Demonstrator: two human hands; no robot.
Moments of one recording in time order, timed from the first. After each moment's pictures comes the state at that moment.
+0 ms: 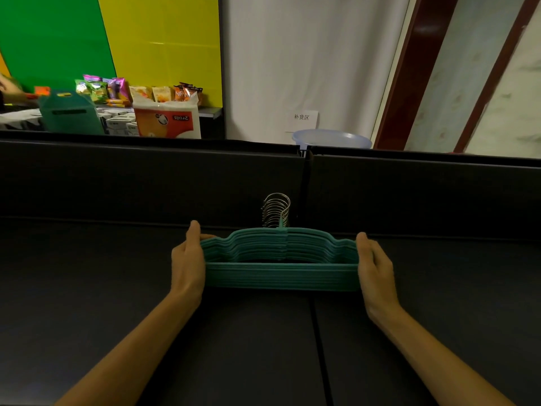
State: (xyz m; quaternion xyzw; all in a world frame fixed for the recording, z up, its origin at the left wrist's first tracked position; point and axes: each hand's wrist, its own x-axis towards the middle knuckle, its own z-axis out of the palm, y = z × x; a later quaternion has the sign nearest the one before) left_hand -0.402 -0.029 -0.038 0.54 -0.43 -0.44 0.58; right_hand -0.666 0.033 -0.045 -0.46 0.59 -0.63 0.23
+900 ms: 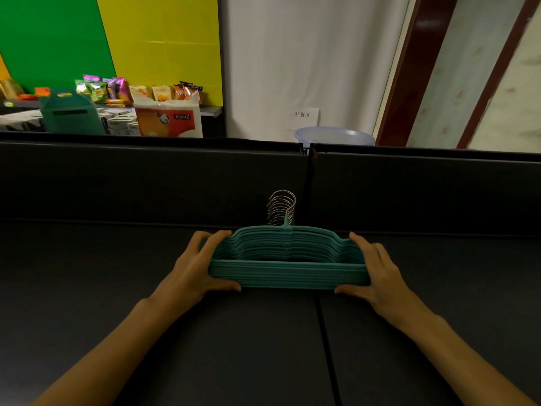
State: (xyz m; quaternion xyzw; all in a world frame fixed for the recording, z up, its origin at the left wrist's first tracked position) left_hand -0.359 -0.042 -0.060 0.45 -0.83 -0.13 0.29; right_hand -0.708 0.038 -0.063 -0.73 0.59 -0.32 0.06
